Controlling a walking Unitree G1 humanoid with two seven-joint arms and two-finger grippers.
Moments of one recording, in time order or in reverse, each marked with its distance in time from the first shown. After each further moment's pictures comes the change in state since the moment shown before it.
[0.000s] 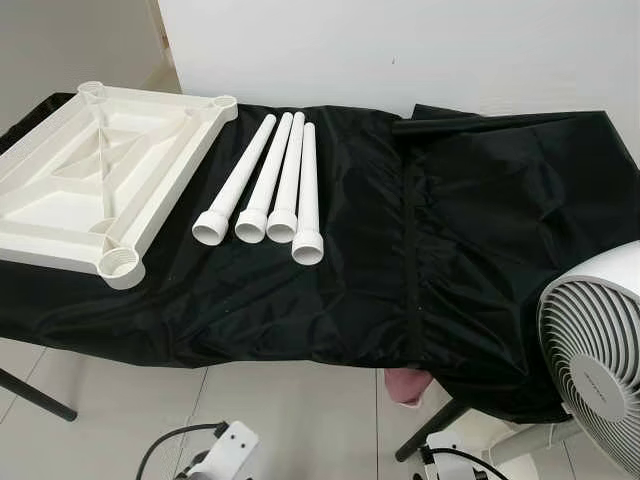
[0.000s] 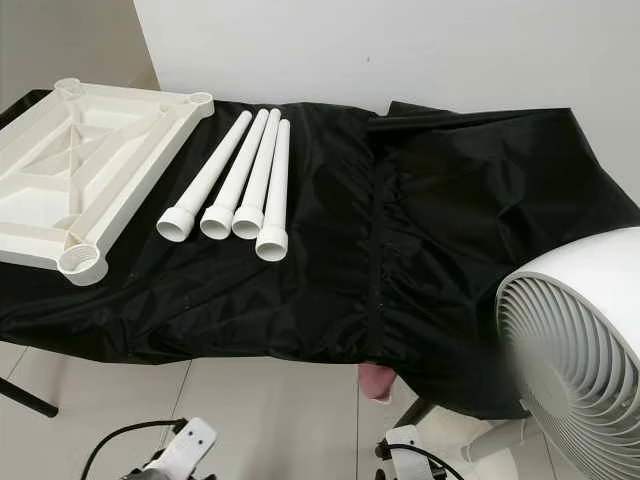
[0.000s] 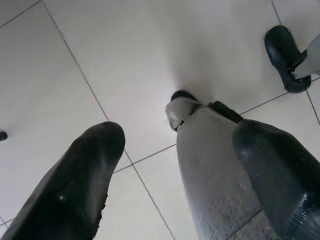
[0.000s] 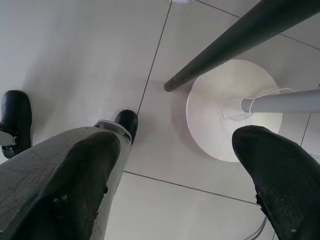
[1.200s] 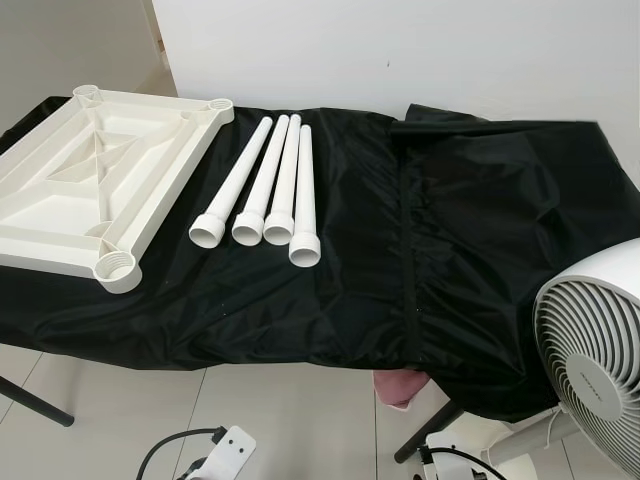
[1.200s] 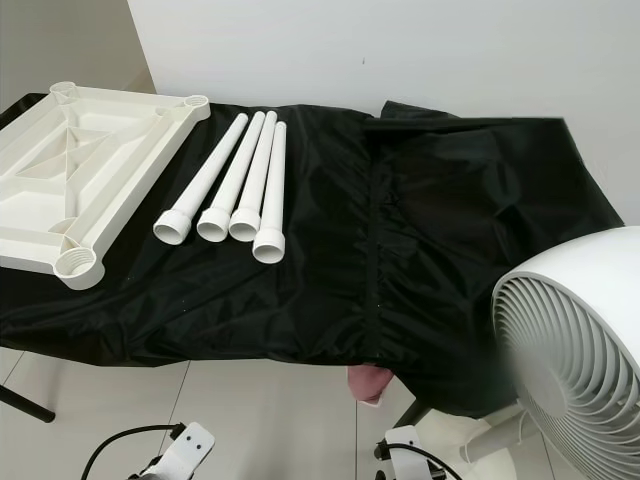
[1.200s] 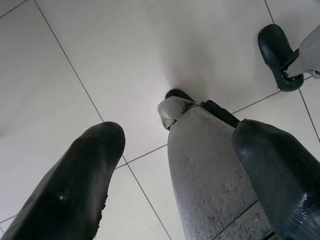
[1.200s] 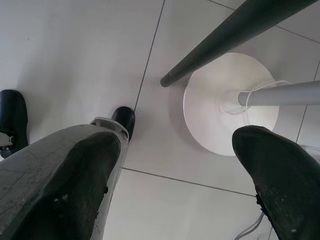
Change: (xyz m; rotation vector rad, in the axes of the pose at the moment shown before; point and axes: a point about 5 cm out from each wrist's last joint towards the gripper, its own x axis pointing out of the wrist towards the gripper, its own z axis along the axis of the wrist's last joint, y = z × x) left arm 0.001 -0.005 -0.002 -0.017 0.014 -0.009; right arm 0.002 0.003 0.004 0.009 -0.002 -0.013
